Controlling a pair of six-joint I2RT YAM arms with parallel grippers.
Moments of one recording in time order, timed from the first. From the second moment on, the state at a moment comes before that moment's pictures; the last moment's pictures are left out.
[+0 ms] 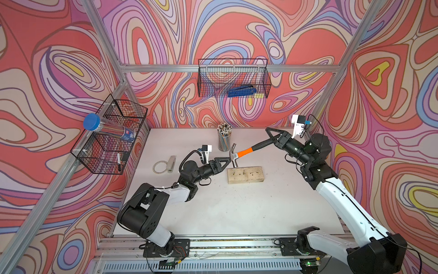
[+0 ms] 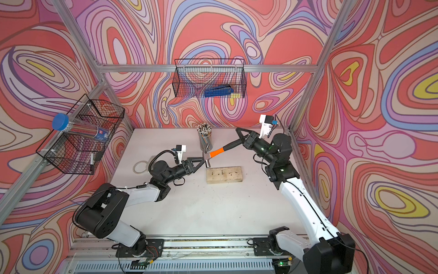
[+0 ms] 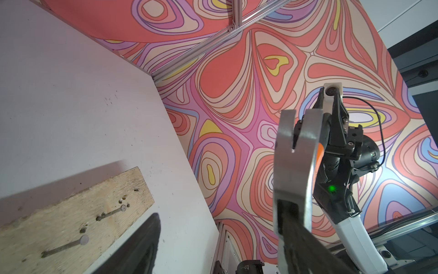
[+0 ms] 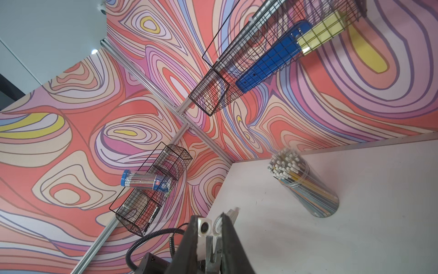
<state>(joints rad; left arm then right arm) -0.48 1.56 0.58 1.12 0.65 -1.19 0.22 1.13 1.01 0.23 -0.51 0.81</state>
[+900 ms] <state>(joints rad) -0.48 1.53 0.58 1.16 0.70 -1.18 0.20 1.07 0.97 0.16 -0.45 0.78</state>
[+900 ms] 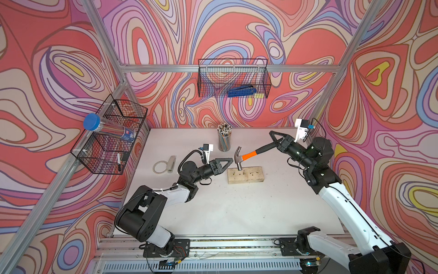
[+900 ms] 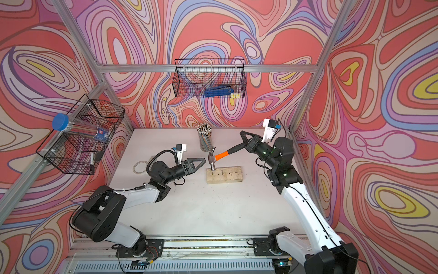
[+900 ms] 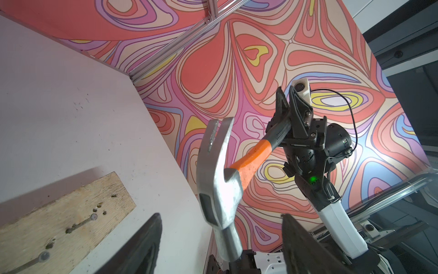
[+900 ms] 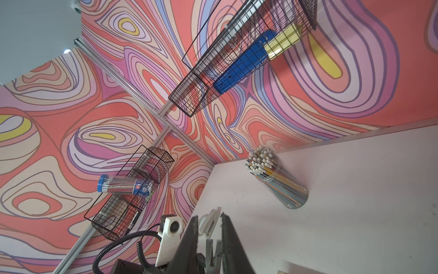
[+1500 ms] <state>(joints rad) -0.54 1.58 0.69 1.17 0.70 -1.18 0.20 1.20 0.75 0.68 -0.51 1.11</state>
